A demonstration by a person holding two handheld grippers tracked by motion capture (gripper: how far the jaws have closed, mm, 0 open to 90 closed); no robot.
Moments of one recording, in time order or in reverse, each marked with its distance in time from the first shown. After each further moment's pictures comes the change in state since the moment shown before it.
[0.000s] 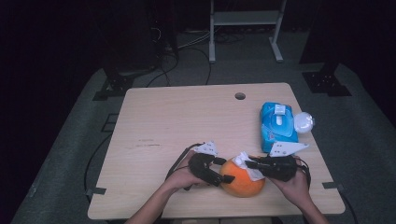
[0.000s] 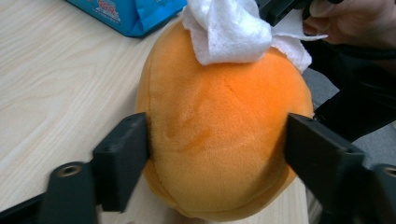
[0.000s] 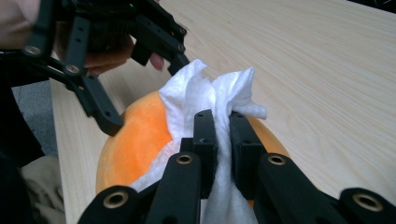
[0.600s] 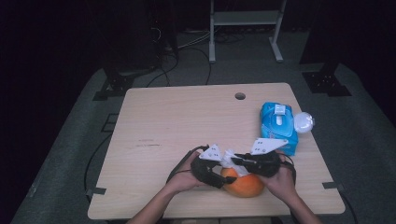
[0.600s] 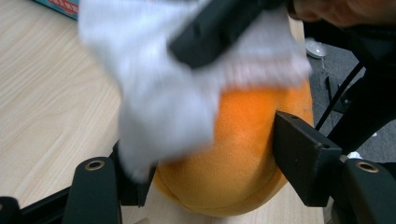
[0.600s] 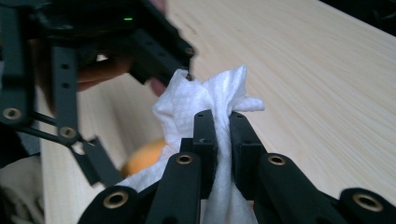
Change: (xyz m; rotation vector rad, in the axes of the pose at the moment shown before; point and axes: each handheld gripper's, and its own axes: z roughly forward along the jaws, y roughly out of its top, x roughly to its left) left arm -0.018 0.007 -0.001 0.030 0.074 0.113; right arm 0.016 0.031 0.028 0.036 -0.033 -0.100
